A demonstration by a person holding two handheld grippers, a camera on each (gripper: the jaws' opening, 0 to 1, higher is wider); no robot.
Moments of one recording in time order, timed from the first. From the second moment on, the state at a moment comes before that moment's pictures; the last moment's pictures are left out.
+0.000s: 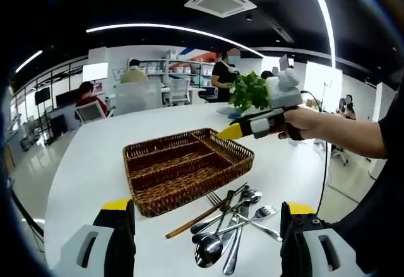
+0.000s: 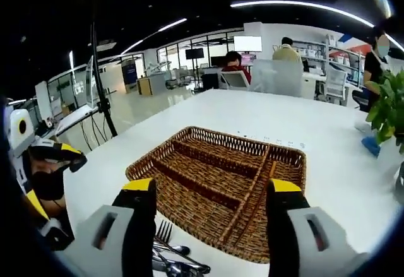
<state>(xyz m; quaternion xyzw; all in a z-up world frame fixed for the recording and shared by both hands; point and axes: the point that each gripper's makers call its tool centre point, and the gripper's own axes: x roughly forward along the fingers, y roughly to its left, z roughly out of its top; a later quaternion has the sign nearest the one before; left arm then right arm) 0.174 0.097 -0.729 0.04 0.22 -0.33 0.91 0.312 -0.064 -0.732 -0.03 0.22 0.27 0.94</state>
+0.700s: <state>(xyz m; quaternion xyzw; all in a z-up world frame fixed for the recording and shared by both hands) 0.176 0.102 -0.721 0.04 0.21 -0.33 0.92 0.265 -0.091 -0.724 -0.07 0.20 0.26 0.94</state>
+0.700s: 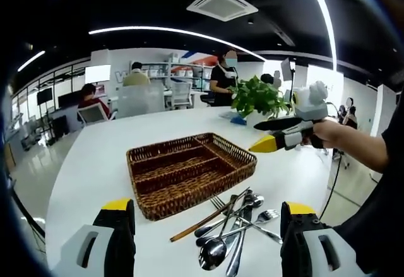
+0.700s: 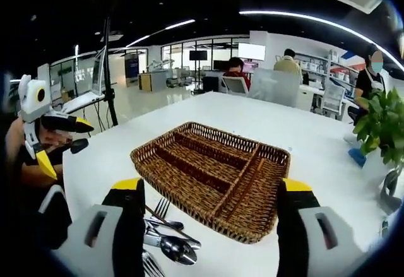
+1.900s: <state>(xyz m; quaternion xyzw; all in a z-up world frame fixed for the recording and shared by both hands) 0.181 0.104 -0.715 0.02 0.20 -0.33 0.92 0.213 -0.132 -0.725 -0.05 0.21 0.24 0.95</state>
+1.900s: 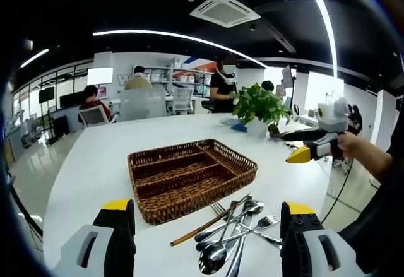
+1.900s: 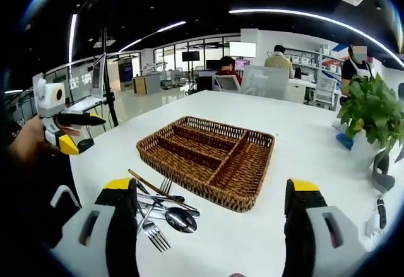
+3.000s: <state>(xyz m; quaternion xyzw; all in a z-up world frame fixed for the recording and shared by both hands) 0.169 0.101 -0.714 0.02 0.19 -0.34 0.92 0.184 -0.117 -0.729 -0.09 0.24 0.28 0.92</state>
